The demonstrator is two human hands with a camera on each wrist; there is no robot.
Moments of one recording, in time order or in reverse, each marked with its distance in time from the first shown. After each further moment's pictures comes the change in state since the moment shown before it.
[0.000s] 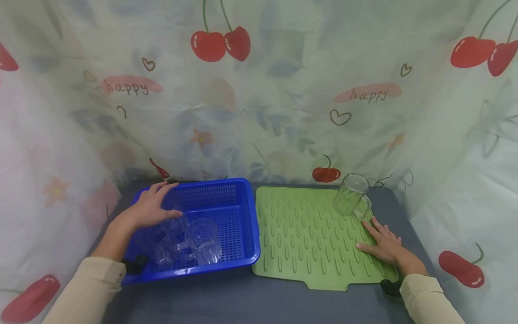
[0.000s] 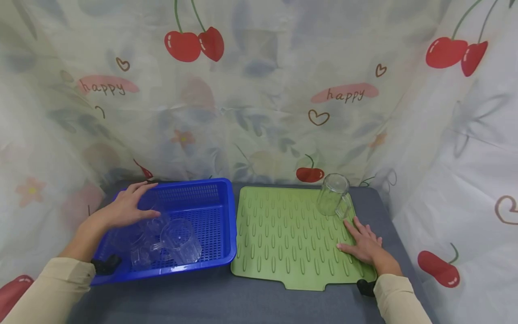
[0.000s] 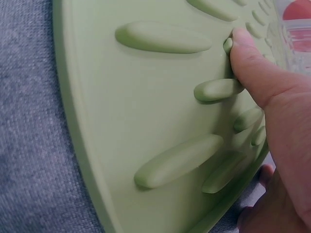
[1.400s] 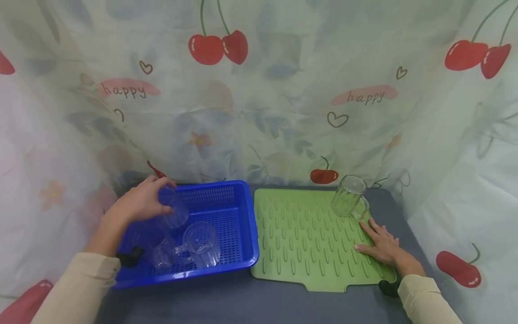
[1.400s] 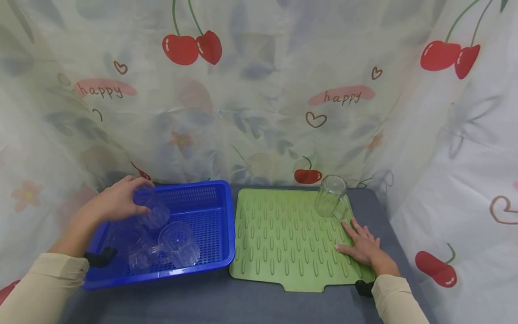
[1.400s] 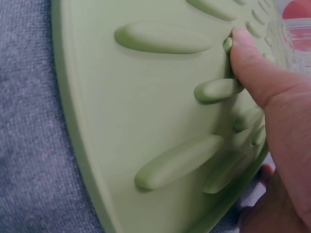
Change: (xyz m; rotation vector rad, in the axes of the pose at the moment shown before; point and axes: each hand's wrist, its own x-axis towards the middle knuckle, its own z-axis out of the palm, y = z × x) left_hand 0.001 0.019 -0.035 0.108 0.030 0.055; right_hand 0.001 0.002 0.001 0.010 -0.006 0.001
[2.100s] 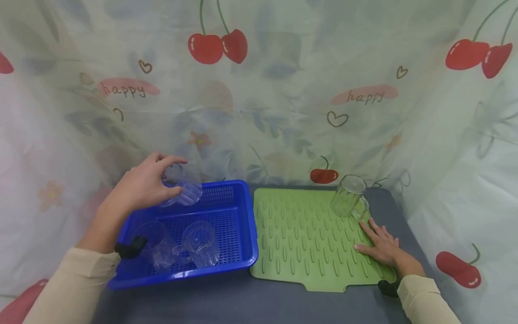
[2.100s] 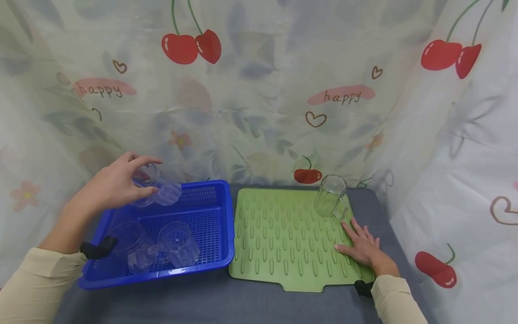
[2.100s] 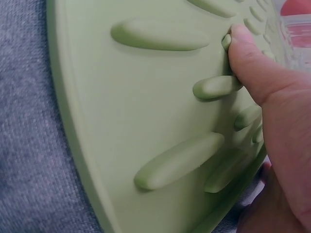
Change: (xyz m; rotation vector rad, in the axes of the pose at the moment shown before) left_hand -0.010 0.051 -0.043 0.061 0.171 0.045; right_hand 0.000 0.000 0.000 0.017 -0.017 0.006
